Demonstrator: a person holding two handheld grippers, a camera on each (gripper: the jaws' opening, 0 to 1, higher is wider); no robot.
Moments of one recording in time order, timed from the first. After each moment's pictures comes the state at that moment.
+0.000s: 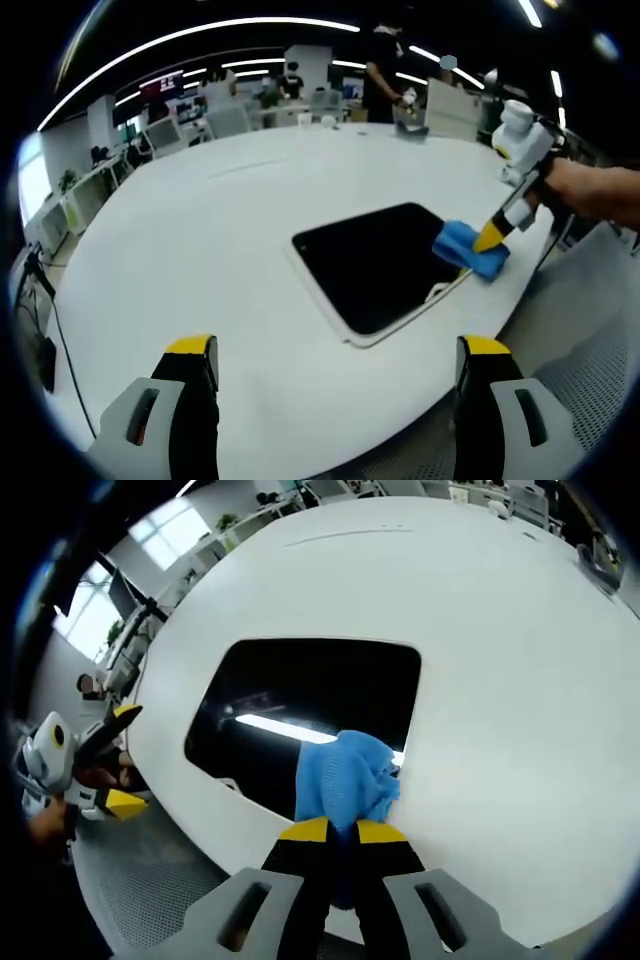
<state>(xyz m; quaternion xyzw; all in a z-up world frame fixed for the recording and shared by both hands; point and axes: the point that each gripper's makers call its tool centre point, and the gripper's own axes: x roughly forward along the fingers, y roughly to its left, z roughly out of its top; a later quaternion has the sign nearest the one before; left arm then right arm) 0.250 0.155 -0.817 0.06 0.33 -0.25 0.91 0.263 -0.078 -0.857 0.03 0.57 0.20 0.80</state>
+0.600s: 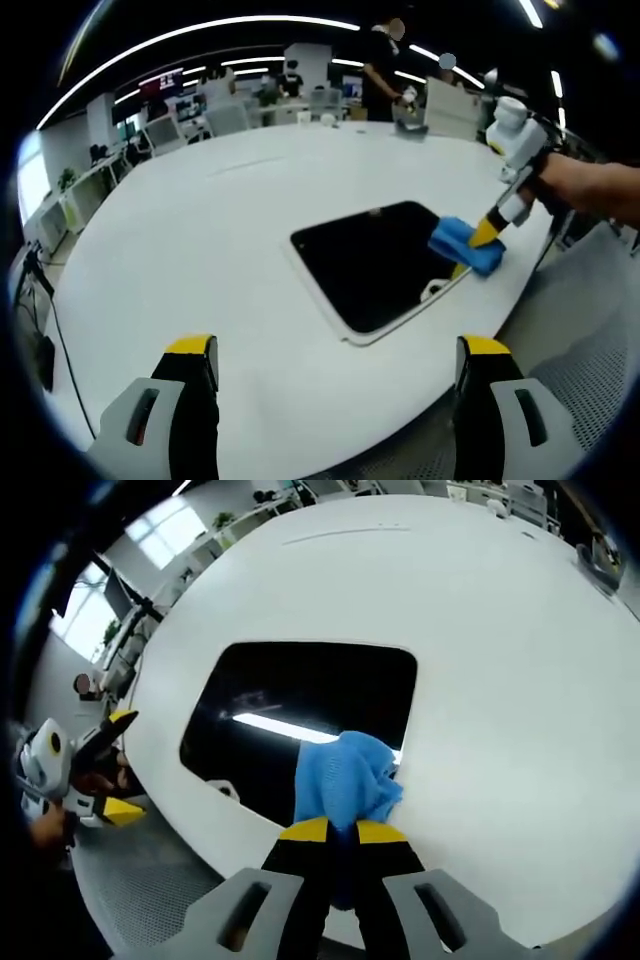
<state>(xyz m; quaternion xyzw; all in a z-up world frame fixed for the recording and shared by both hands) 0.249 0.155 -0.819 0.06 0.34 -0.25 0.90 0.273 -0.080 -0.858 0.02 0.57 0.19 0.80</state>
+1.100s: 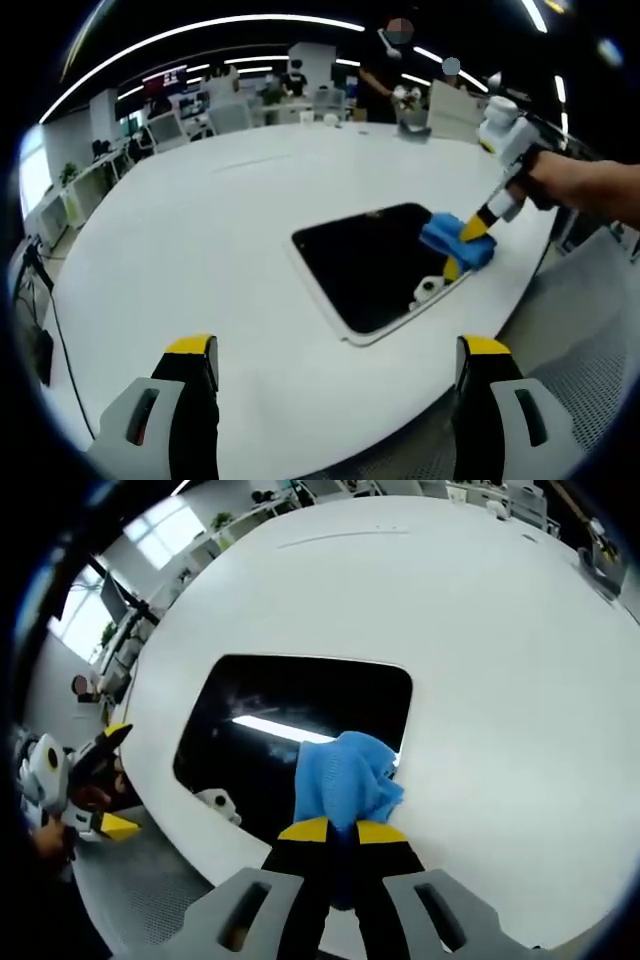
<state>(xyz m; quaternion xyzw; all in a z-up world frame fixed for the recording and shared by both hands) 0.249 0.155 -0.819 0.05 0.34 -0.25 0.91 0.294 -0.080 -0.858 0.02 0.57 0.19 0.80</state>
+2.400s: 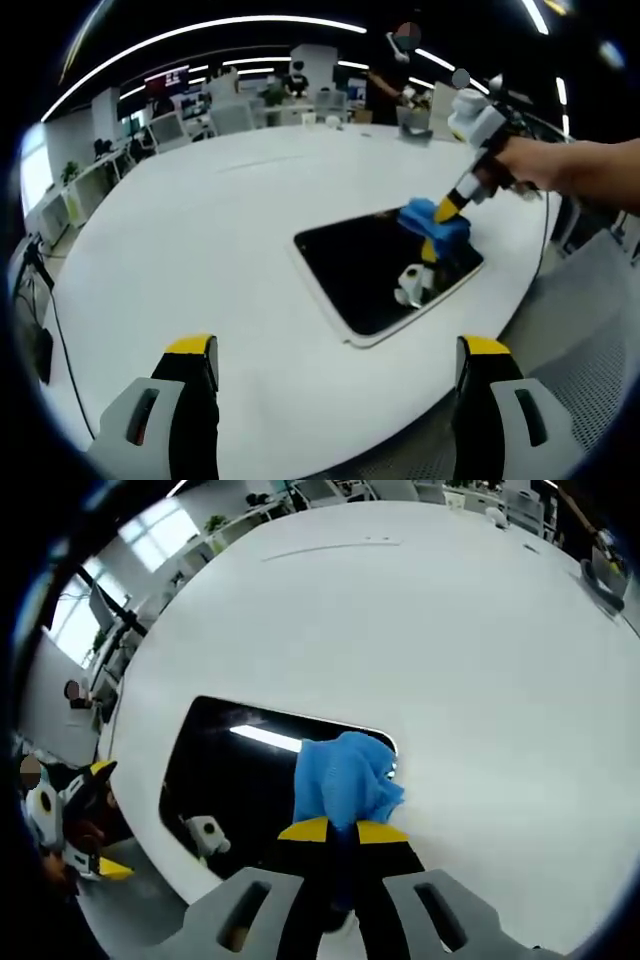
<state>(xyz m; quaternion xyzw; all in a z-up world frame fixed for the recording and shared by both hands) 0.251 0.156 -0.818 0.05 0.34 -0.25 0.91 0.348 -0.083 -0.859 0.01 0.57 0.17 0.81</state>
